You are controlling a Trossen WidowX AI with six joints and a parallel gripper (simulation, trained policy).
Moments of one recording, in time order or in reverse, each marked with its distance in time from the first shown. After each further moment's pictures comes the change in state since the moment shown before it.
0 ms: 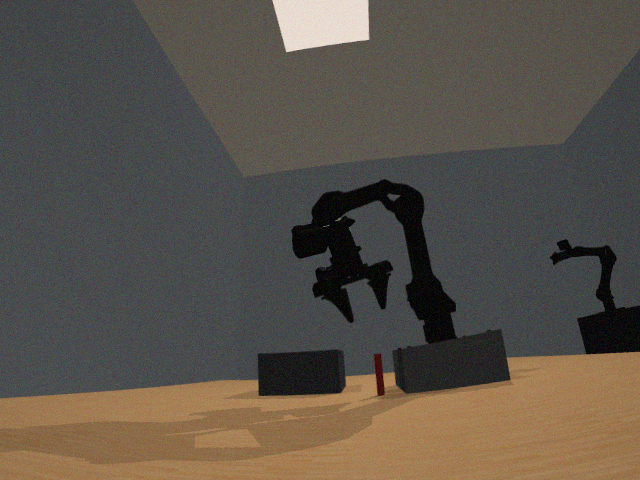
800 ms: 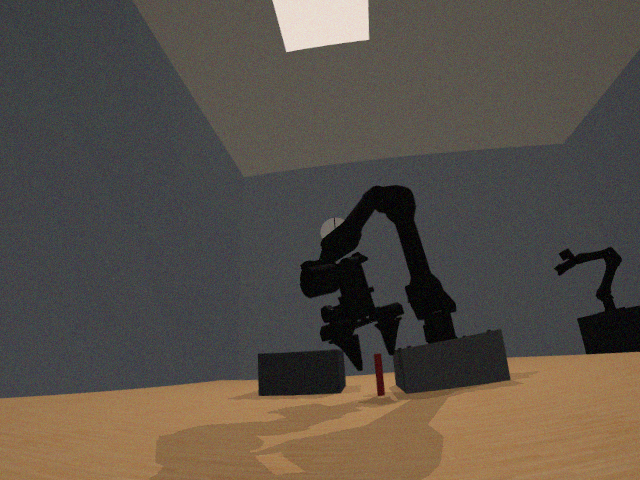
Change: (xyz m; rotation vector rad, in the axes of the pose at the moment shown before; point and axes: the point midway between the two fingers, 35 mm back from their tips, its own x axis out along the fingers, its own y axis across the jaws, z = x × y) arm 0.091 0.037 -0.024 -0.101 -0.024 0.055
